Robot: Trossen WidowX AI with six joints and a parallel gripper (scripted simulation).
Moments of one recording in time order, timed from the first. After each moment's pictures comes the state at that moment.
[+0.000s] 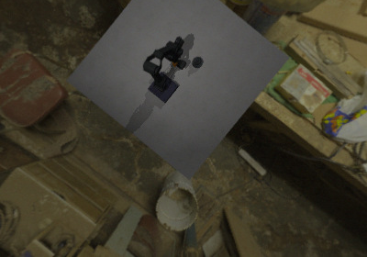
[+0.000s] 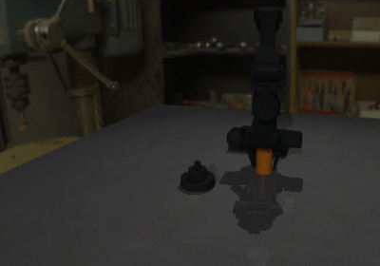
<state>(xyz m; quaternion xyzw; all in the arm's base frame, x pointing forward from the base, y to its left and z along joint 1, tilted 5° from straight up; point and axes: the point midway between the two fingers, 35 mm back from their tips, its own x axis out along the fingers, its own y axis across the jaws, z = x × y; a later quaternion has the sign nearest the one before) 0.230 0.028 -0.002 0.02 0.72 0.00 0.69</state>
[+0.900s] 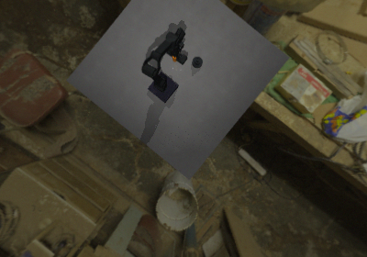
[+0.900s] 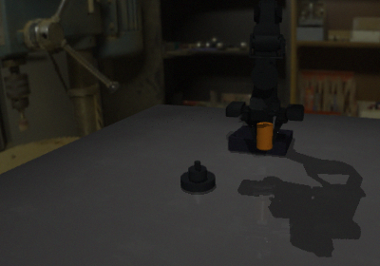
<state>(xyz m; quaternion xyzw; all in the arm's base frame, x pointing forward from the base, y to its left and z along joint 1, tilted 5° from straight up) 0.246 0.026 0.071 0.02 0.73 0.00 0.68</state>
